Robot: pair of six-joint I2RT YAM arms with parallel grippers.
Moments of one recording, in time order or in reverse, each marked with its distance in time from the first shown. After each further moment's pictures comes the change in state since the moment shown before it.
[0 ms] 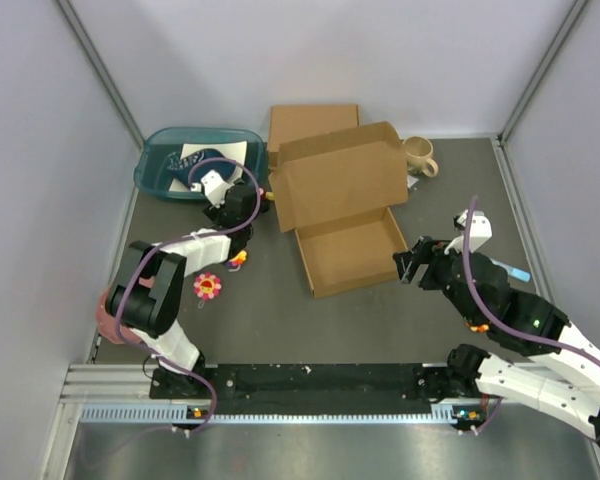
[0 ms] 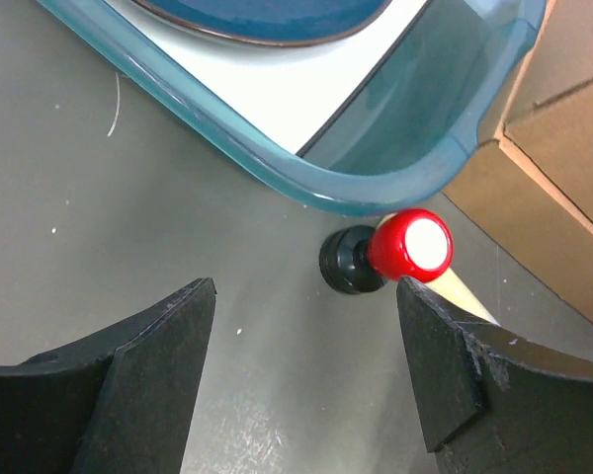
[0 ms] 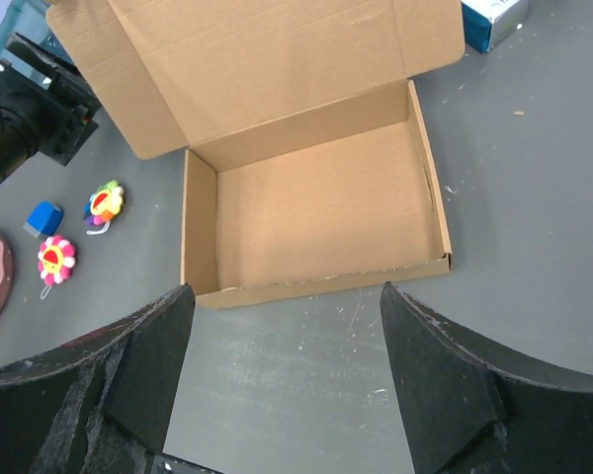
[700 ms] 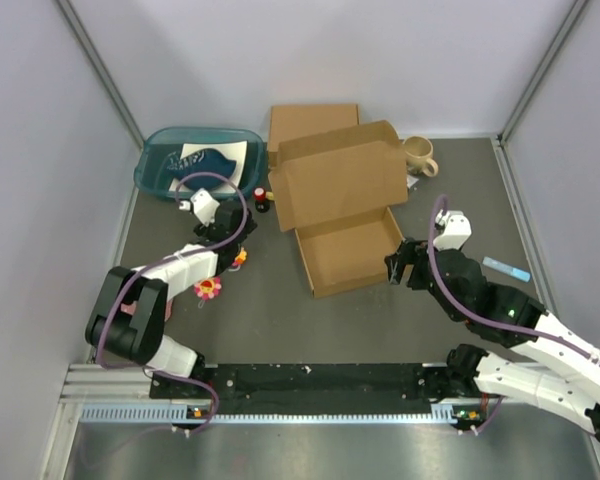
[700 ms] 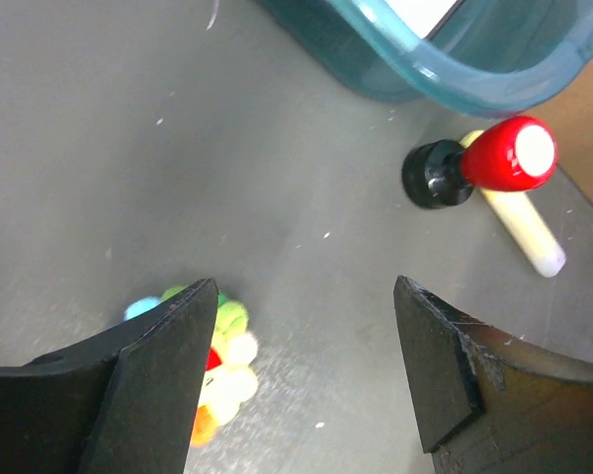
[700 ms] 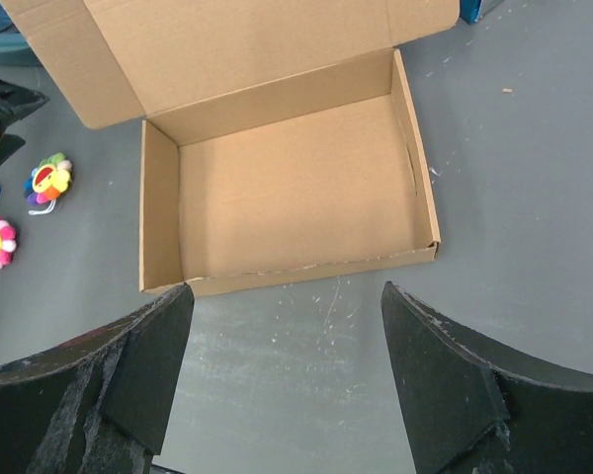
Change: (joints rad) left arm 0.025 -0.200 -0.151 -0.205 0.070 -0.092; right arm 0.000 0.078 -0.039 0.022 0.016 -0.018
